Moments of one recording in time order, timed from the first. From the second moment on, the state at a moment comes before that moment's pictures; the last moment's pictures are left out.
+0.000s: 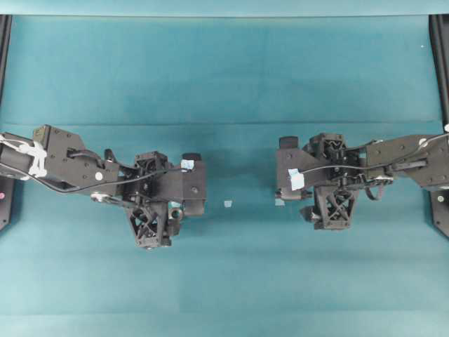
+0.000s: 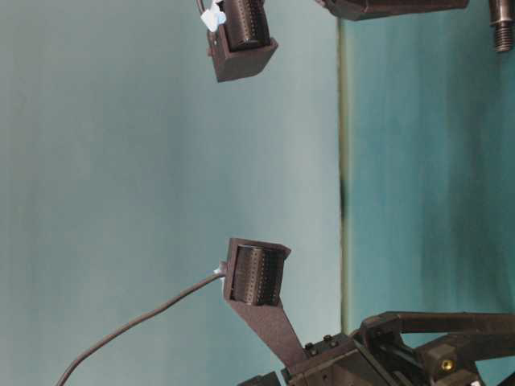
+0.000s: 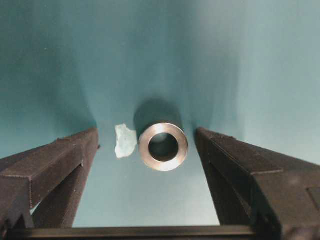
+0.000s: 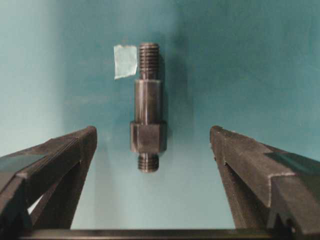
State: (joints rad) left arm -0.05 0.14 0.66 0.02 0.31 -0.12; right arm -0.04 -0.03 0.84 -0.02 0.38 -0.02
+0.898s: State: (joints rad) left arm -0.06 0.14 0.66 0.03 0.31 -0.13; right arm -0.03 0.00 0.84 -0.02 0.37 -0.02
